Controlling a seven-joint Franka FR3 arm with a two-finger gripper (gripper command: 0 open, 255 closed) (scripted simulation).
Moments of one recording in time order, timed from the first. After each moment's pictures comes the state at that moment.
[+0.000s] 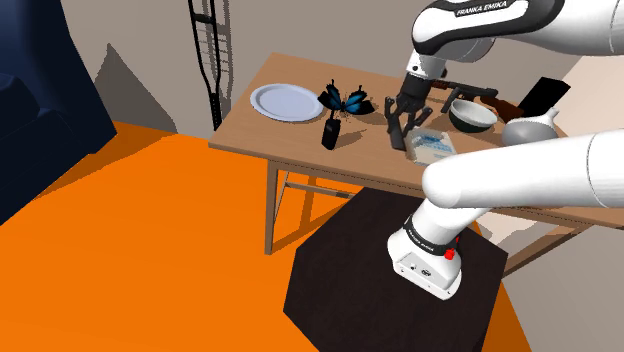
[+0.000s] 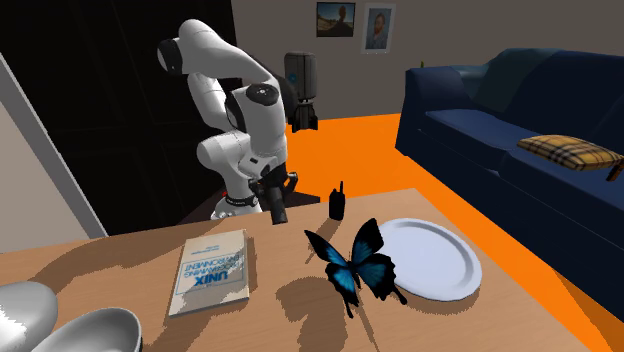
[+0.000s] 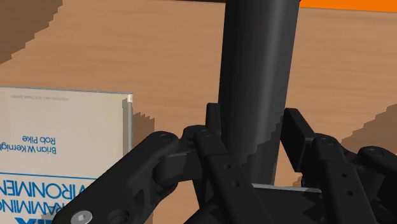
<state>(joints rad) -0.47 -0.72 -0.15 -2.73 0.02 1.82 0.39</state>
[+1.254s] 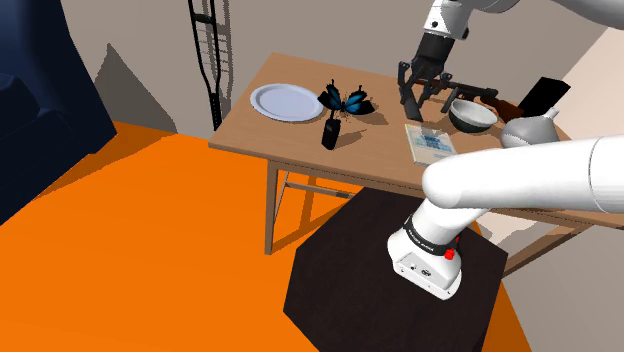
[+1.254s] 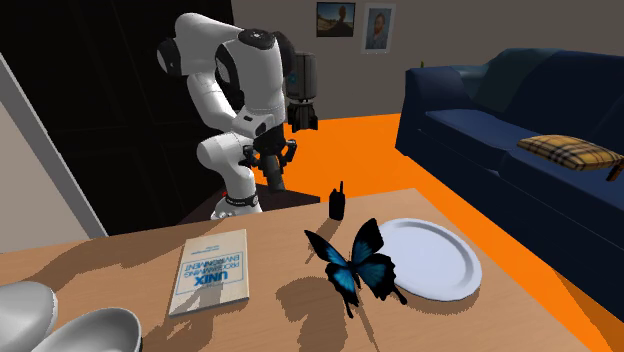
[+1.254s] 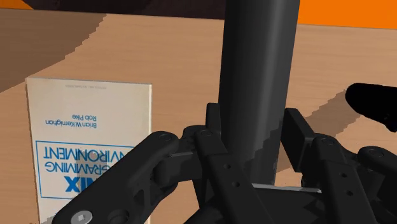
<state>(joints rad) -0.47 -0.76 -0.13 -2.49 0.03 1.55 0.42</state>
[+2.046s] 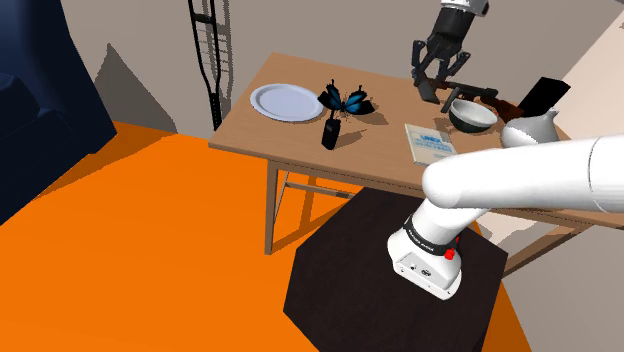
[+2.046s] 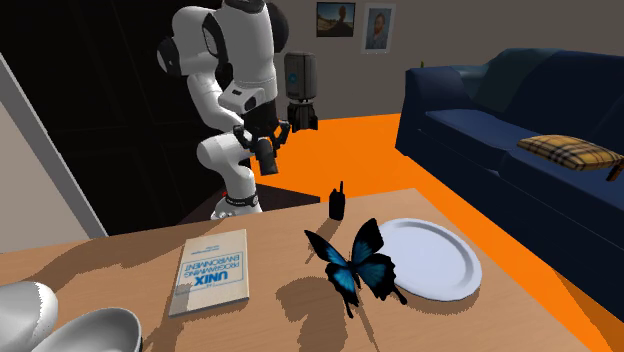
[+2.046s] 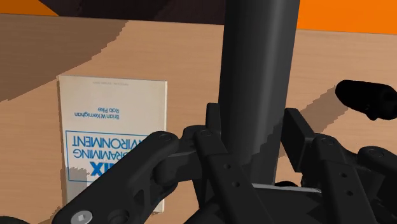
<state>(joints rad) -0.47 -0.76 -0.15 -2.35 0.02 1.41 0.40</state>
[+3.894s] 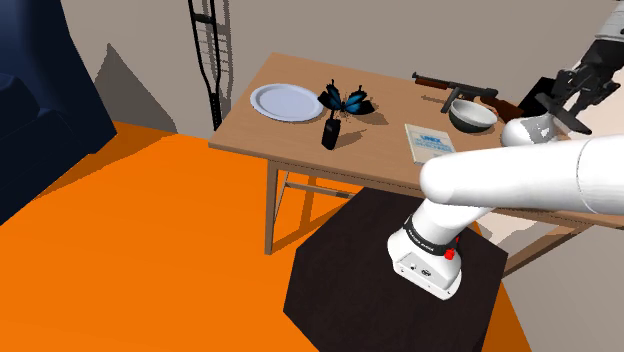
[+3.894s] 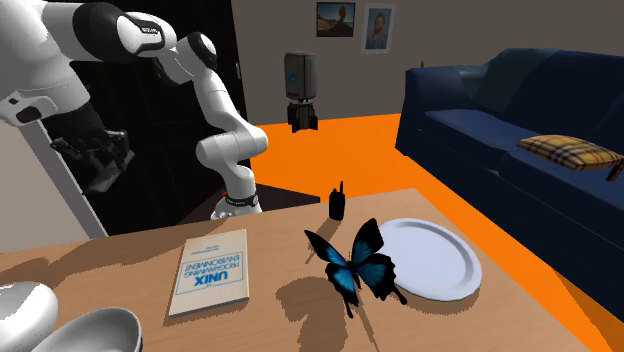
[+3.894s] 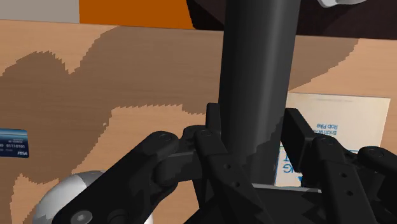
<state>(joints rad) -0.59 -0.75 -0.77 -2.10 -0.53 1.29 -0.27</state>
